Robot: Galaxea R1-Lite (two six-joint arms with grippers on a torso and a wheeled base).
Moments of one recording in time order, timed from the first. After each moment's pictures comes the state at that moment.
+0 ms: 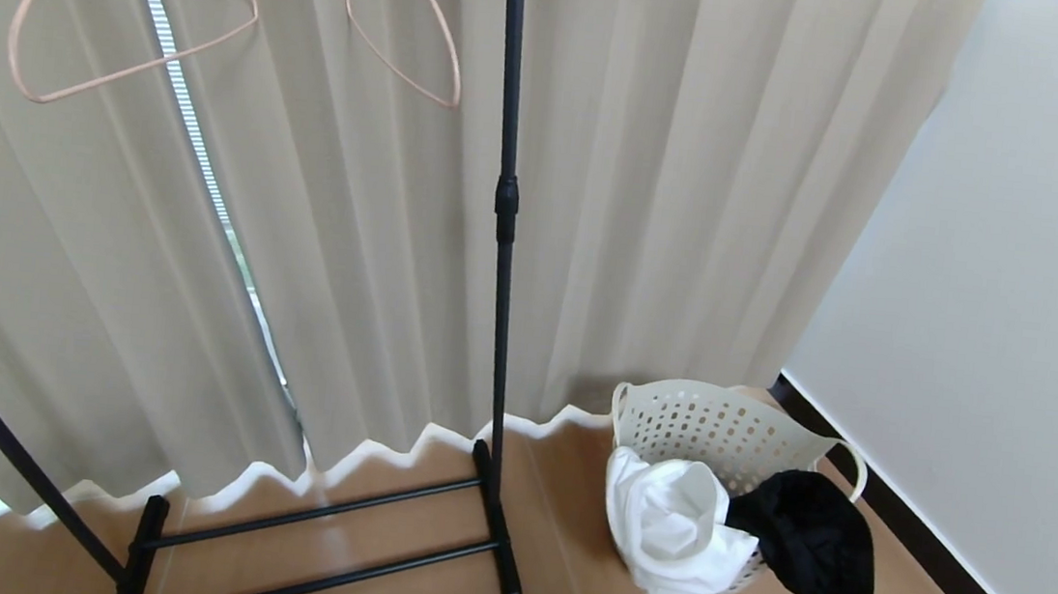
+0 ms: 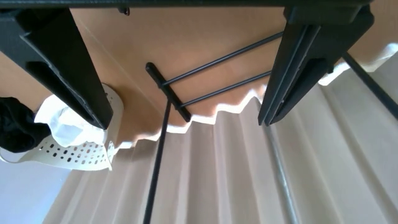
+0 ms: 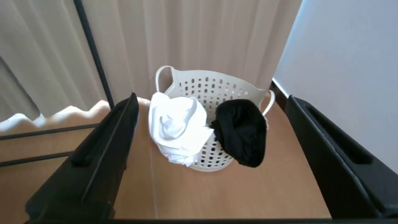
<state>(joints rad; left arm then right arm) -0.01 0.00 -0.02 0.05 -0.13 0.01 0.01 0.00 -0.01 0.01 0.05 0.00</state>
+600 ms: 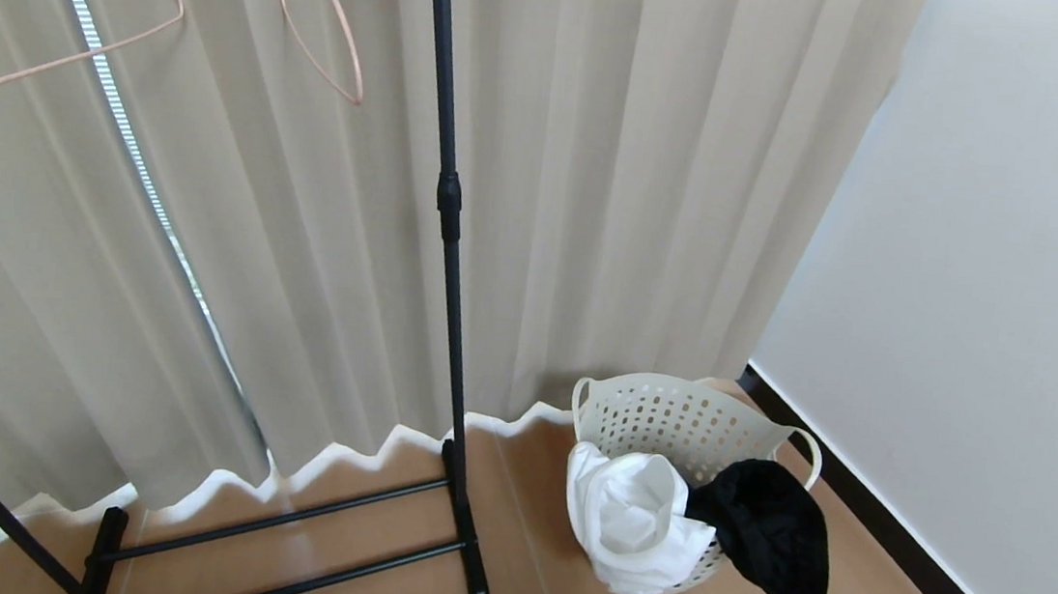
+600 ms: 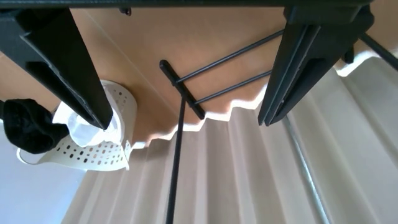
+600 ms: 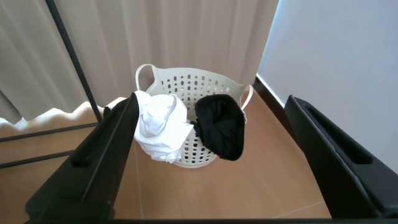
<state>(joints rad) -0.01 0.00 -0.02 0.05 -0.13 0.01 0.01 0.00 -0.01 0.01 0.05 0.00</state>
